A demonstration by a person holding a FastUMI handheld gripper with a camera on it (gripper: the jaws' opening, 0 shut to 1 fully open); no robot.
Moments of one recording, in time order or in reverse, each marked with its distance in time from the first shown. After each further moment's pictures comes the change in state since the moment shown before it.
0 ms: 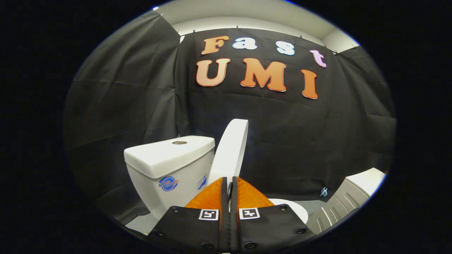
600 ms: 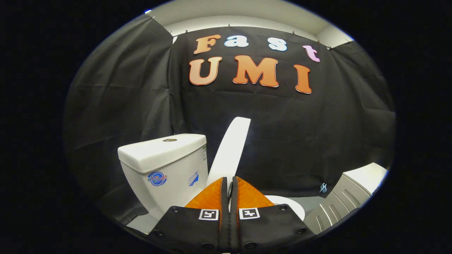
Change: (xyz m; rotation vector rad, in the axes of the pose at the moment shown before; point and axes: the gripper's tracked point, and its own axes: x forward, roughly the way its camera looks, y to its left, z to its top) arm -0.008 -0.040 -0.011 0.038 0.016 -0.020
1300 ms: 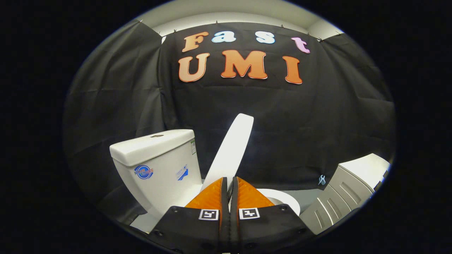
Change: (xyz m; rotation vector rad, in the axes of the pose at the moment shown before) arm -0.007 -0.049 -0.017 0.063 0.042 -0.029
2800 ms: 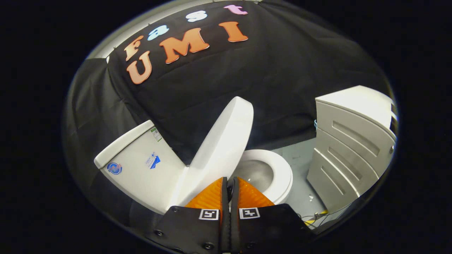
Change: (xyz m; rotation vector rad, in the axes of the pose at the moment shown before) arm -0.010 -0.142 -0.114 0.360 0.213 -0.076
